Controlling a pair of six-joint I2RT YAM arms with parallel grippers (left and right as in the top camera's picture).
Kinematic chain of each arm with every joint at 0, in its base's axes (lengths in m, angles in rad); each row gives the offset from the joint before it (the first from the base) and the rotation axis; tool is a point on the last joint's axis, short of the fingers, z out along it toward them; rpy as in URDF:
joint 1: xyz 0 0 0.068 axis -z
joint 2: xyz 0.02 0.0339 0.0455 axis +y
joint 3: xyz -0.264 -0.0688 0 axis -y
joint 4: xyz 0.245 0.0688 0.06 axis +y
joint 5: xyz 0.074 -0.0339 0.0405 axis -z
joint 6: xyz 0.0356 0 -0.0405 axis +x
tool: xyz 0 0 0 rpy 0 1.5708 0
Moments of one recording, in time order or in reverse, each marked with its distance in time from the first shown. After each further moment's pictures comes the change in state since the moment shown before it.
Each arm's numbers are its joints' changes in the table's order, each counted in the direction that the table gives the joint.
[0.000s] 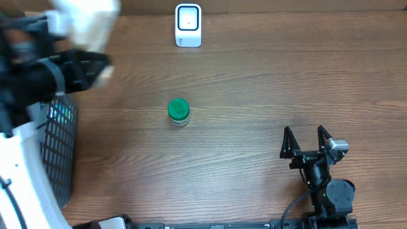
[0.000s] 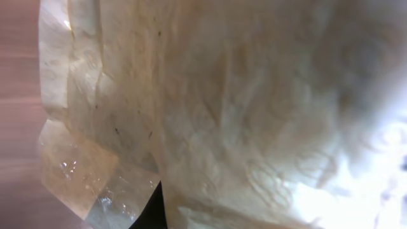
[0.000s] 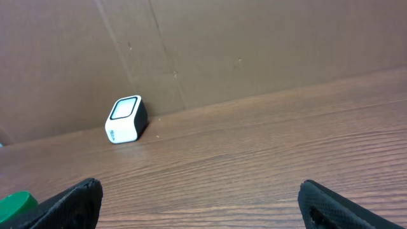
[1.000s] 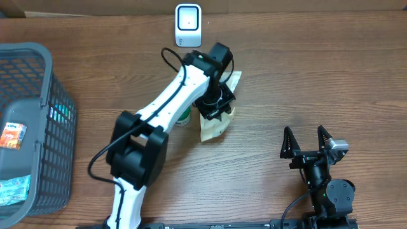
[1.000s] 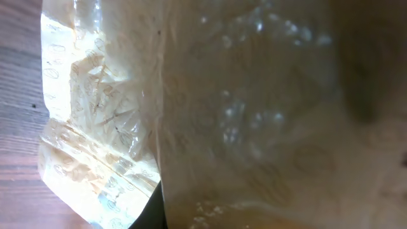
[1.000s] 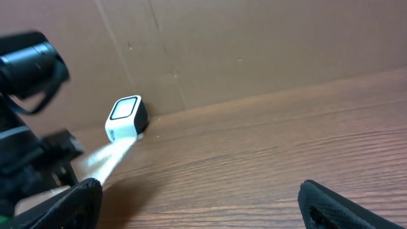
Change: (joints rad) left arm 0.769 0.681 -0.226 -0.261 -0.249 -1.014; right arm 0.000 0.000 0.000 0.000 0.000 0.000
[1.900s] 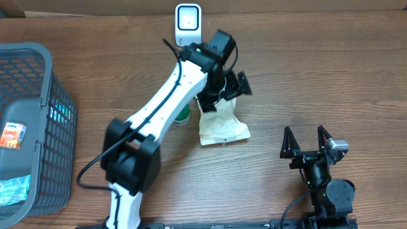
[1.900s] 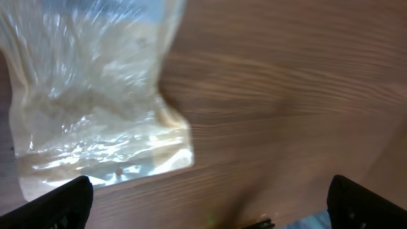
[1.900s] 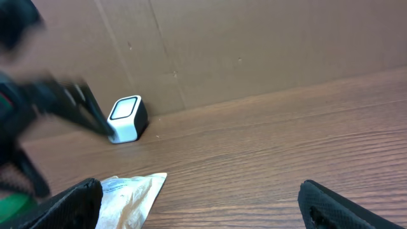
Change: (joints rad) left arm 0.002 -0.092 0.130 -0.025 0.008 0.232; right arm 0.000 0.000 0.000 0.000 0.000 0.000
